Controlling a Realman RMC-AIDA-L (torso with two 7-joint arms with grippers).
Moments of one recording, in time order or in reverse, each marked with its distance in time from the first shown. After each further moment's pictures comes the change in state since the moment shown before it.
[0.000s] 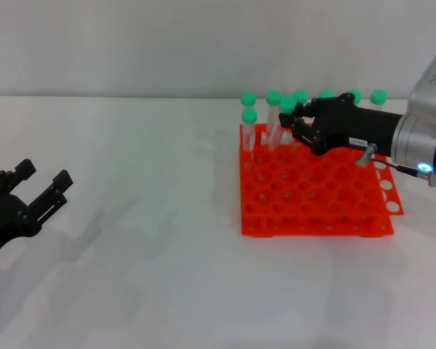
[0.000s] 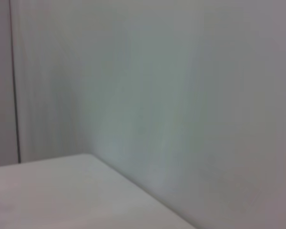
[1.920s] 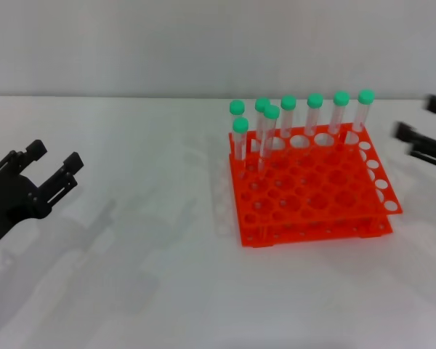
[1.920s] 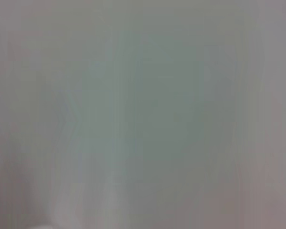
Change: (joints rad) left arm -0.056 0.006 -0.002 -0.018 -0.011 0.015 0.019; right arm -0.372 -0.009 0.327 -0.144 0.049 -0.386 -0.048
